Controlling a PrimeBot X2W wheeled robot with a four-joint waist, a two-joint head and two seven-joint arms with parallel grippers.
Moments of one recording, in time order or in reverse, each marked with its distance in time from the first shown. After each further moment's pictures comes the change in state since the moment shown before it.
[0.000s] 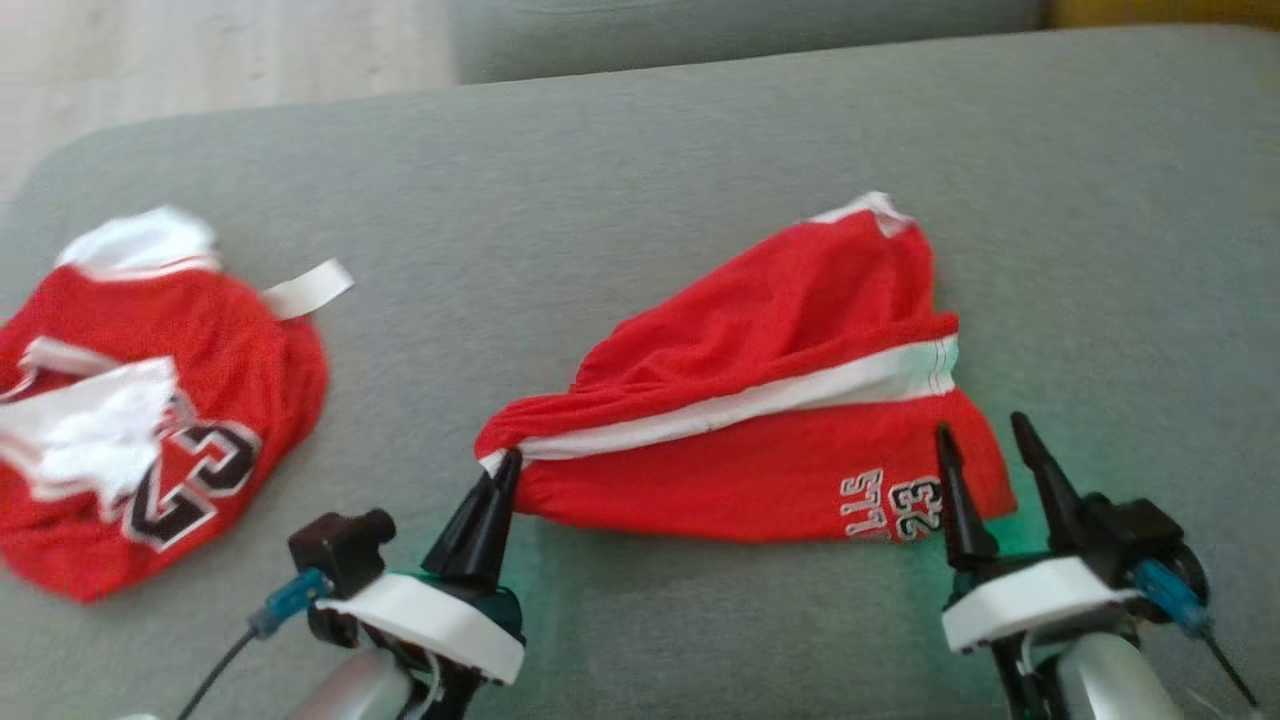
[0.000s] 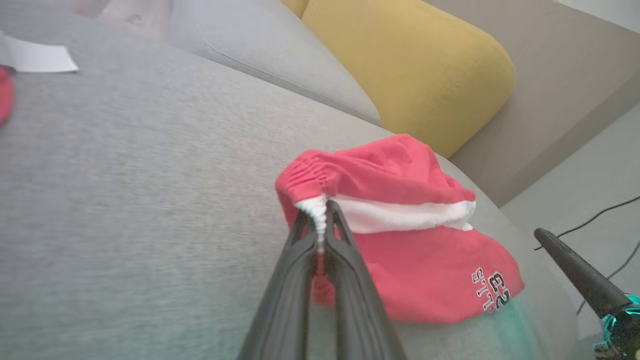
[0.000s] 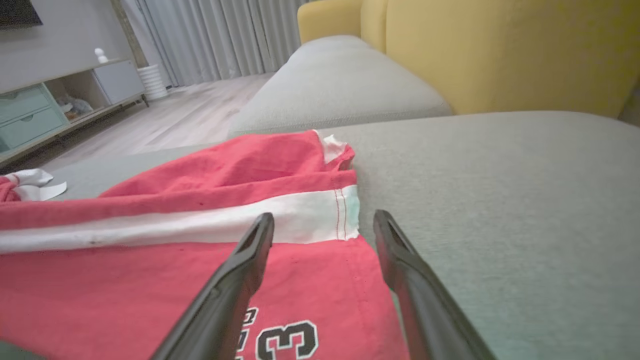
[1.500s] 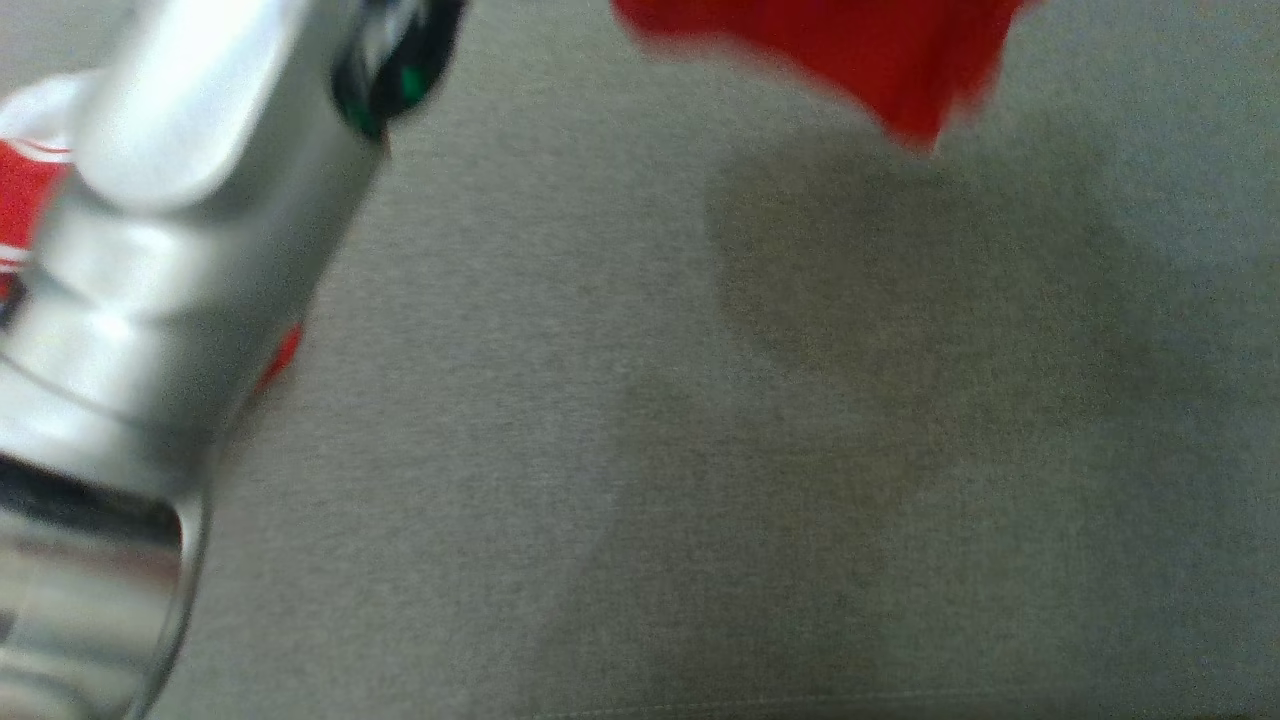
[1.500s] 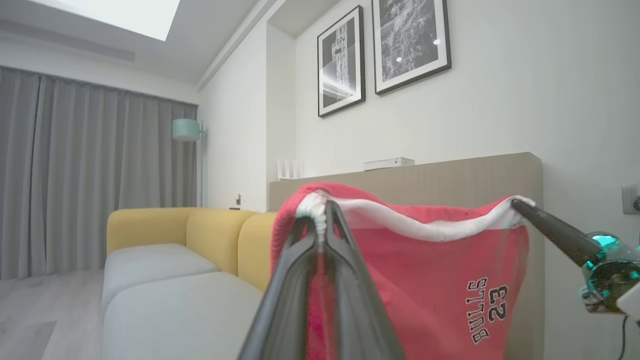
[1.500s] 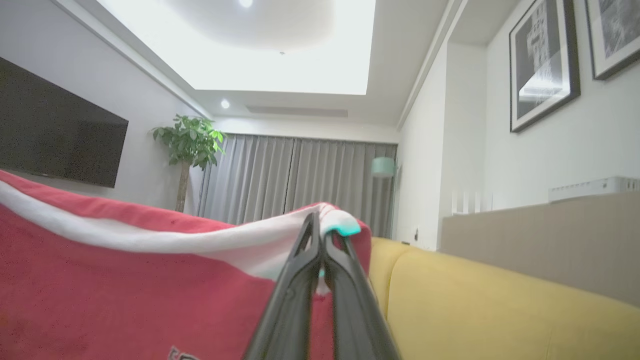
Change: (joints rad) left arm -1.021 -0.039 0.021 -0.027 0.185 0.000 0.014; right arm -0.885 -0.417 0.030 -0.087 0.256 0.000 -0.004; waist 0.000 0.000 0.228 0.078
